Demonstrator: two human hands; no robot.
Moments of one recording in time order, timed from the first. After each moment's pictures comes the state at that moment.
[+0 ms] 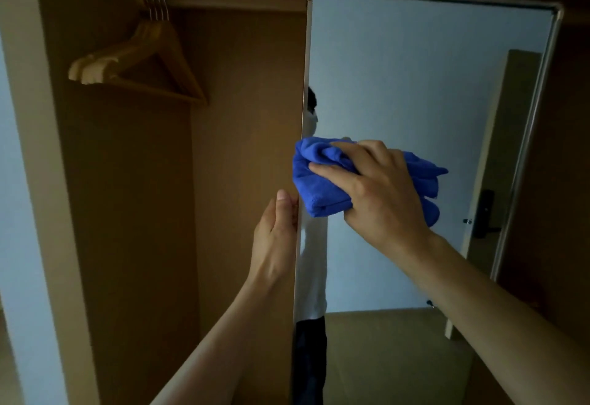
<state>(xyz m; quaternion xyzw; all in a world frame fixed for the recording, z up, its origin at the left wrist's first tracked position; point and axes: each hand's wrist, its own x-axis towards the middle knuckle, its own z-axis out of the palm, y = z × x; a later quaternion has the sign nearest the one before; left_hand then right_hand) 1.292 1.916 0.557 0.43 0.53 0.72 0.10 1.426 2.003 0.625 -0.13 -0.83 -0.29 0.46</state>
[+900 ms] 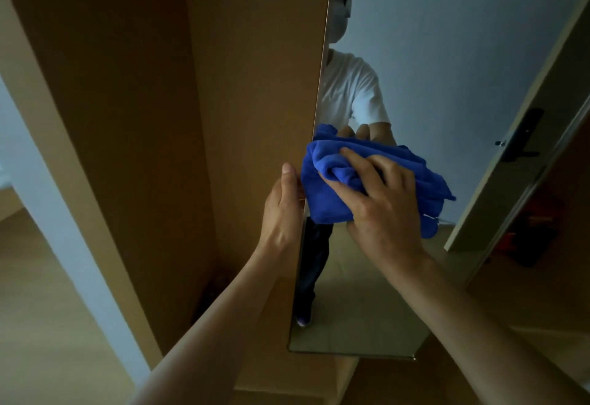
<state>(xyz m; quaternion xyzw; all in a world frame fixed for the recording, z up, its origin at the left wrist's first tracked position) 1.293 1.917 0.427 0.33 0.56 0.73 0.23 1.425 1.995 0.447 -0.18 -0.85 -0.25 0.42</state>
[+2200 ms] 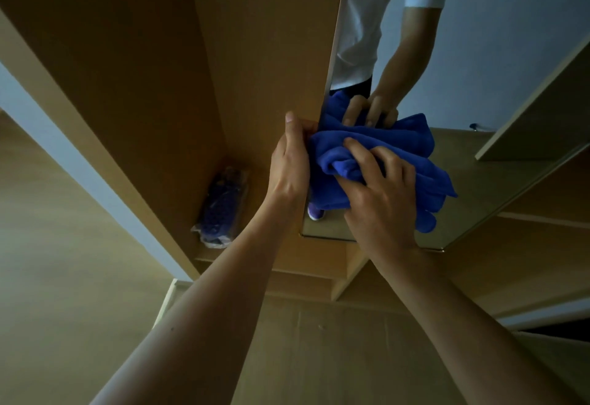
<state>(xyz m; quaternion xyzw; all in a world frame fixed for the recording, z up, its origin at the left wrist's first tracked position) 1.295 1.921 0.229 0.20 0.62 0.70 0.29 1.428 1.978 0.203 -0.22 -0.89 -0.17 0.37</state>
